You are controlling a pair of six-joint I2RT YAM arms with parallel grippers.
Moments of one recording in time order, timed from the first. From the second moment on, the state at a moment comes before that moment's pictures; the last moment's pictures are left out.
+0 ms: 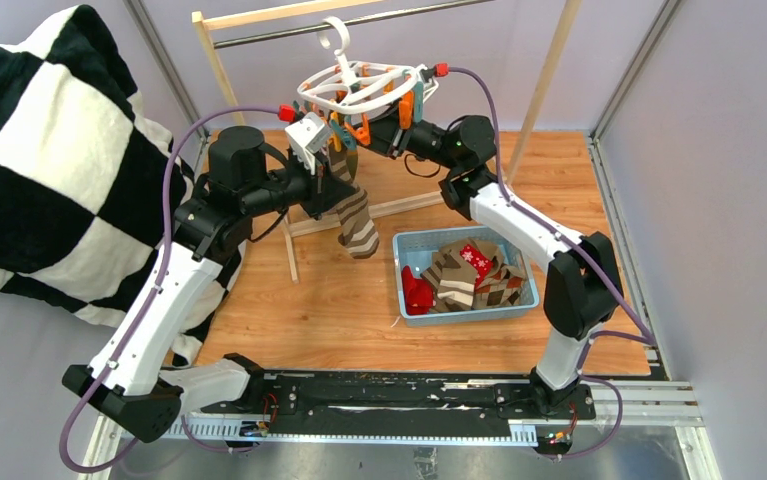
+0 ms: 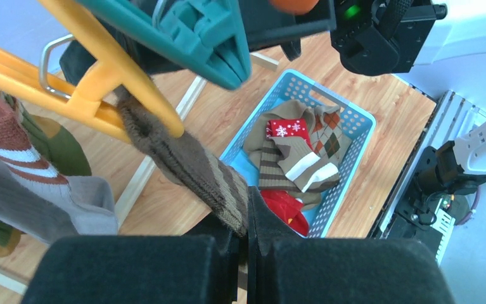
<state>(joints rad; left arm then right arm) -0.47 1.15 1.44 -0.57 0.49 -0.01 0.58 1.76 1.50 0.84 -0.72 1.20</state>
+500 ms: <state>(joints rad) -0.47 1.14 1.45 -0.58 0.50 -0.01 0.60 1.86 1.64 0.99 -0.80 1.30</state>
